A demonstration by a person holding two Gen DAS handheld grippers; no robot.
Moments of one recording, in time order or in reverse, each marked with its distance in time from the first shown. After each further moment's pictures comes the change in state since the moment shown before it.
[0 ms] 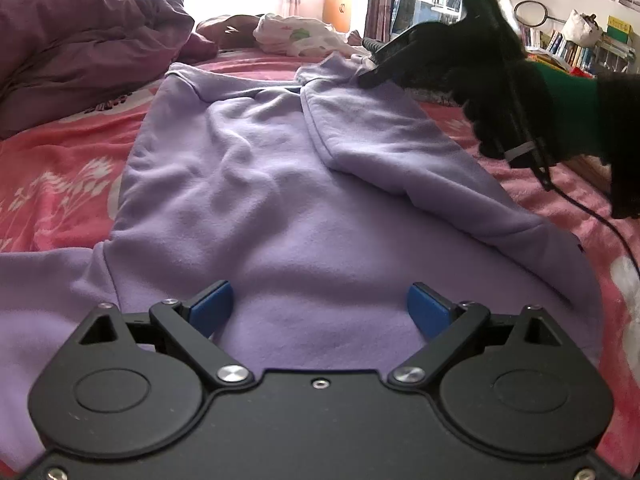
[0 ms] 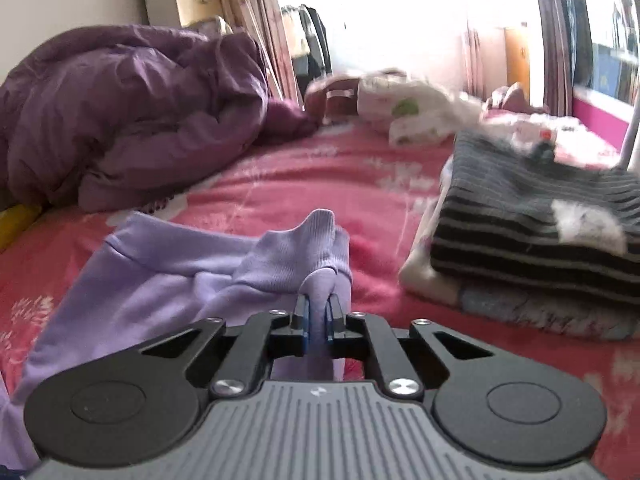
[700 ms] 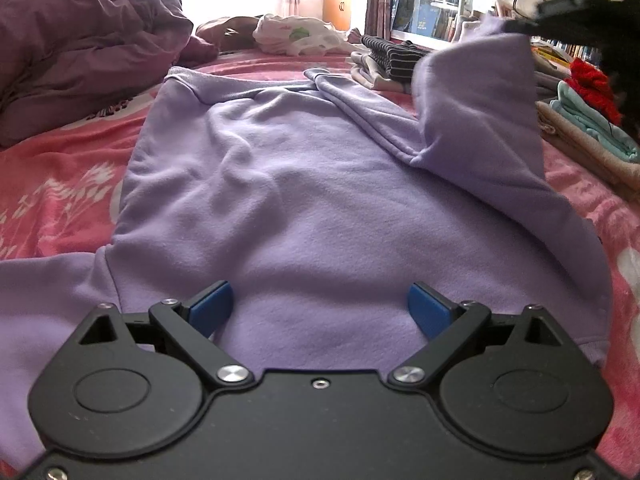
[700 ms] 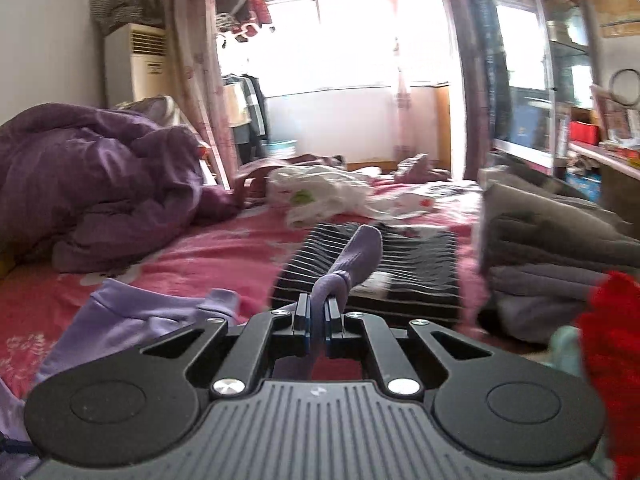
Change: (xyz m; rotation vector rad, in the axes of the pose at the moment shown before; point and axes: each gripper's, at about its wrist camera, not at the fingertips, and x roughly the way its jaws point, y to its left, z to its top) left arm 0.000 -0.002 -0.001 0.023 0.000 0.020; right arm -0.163 -0.069 0.003 0.050 -0.181 -0.198
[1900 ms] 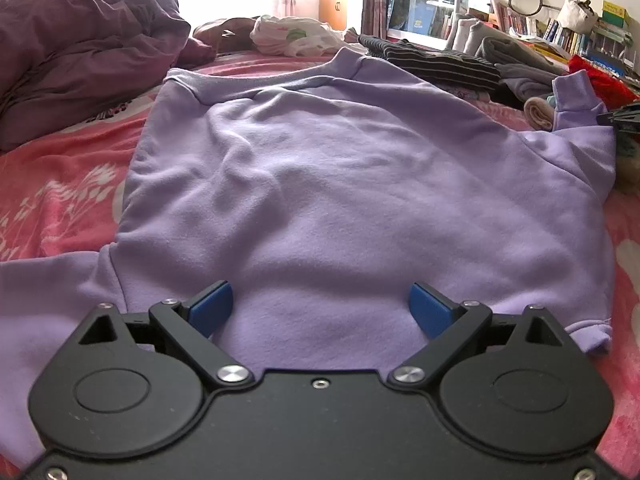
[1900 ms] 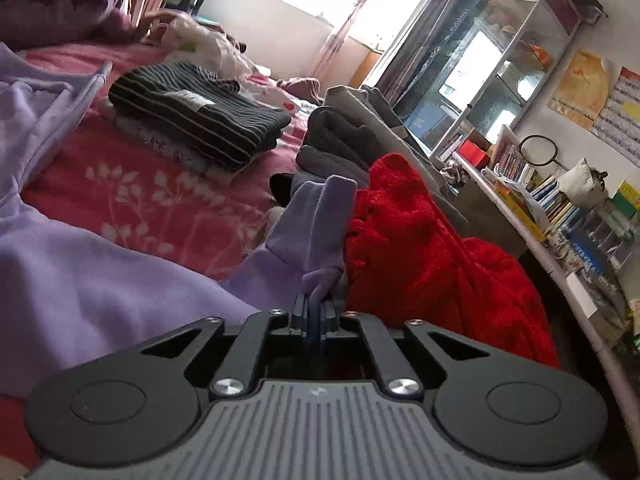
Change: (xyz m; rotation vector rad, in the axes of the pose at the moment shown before) left arm -0.006 0.000 -0.002 0.019 -0.001 0.003; right arm -0.029 -0.048 -0.076 -0.439 0.262 -0.473
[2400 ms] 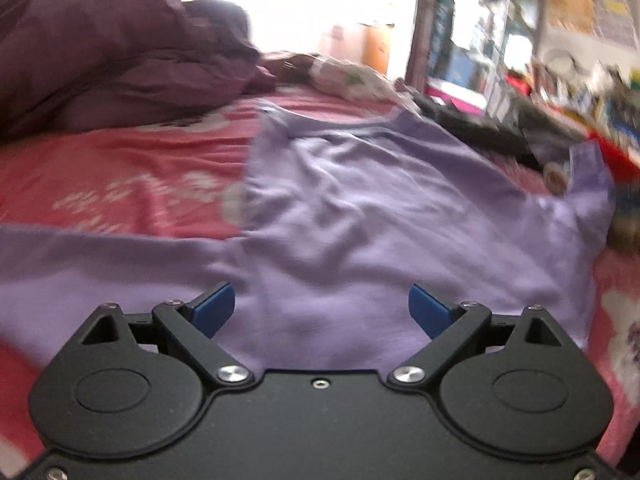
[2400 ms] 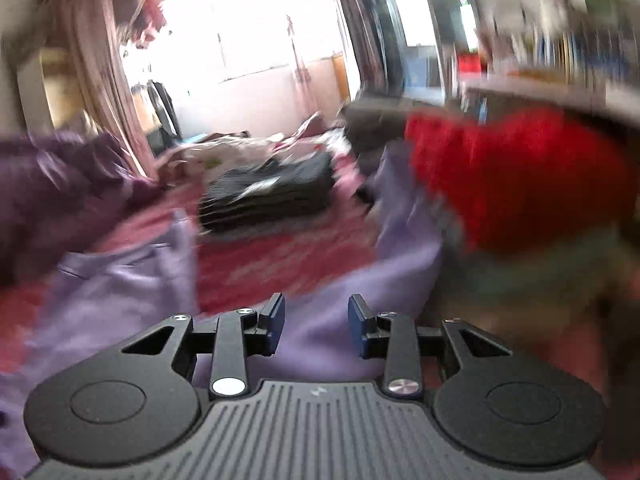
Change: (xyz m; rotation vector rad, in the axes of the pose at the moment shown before) left arm -0.088 0.062 -0.022 -0.218 -0.130 0.056; right arm -0.078 0.011 -0.052 0.726 -0.104 0.353
